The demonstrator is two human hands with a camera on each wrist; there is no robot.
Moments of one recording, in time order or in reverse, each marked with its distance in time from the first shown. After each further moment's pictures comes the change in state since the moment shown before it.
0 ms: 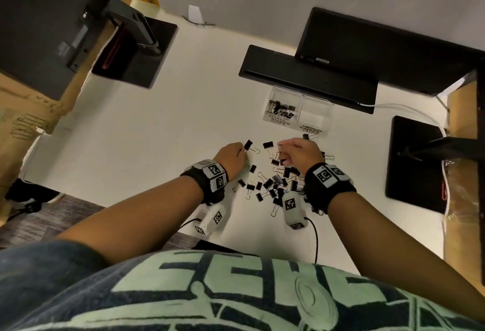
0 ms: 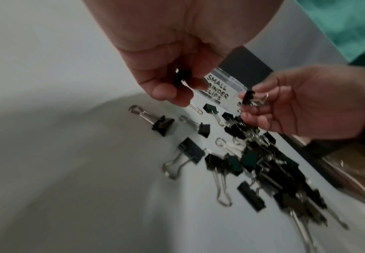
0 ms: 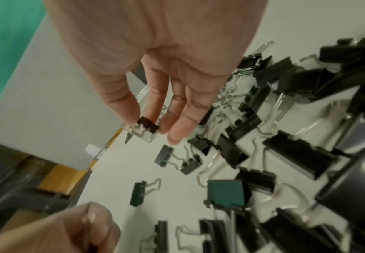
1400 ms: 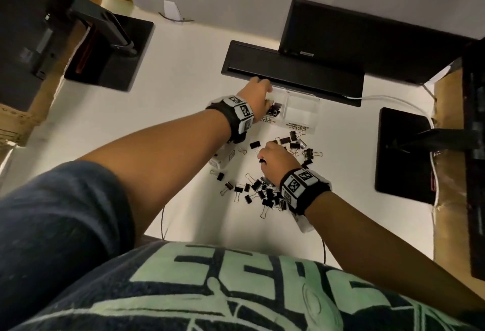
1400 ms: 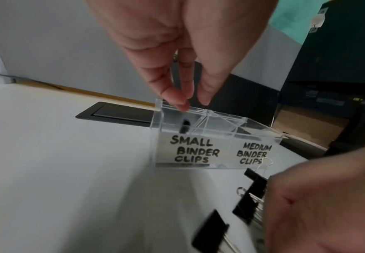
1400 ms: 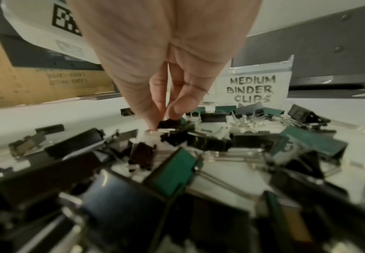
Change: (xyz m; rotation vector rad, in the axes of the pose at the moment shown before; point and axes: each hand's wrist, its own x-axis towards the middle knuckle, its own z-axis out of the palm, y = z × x) left_hand 0.102 0.104 -0.022 0.304 0.098 0.322; right_hand 0.011 0.018 0.015 -1.074 -0.148 -0.378
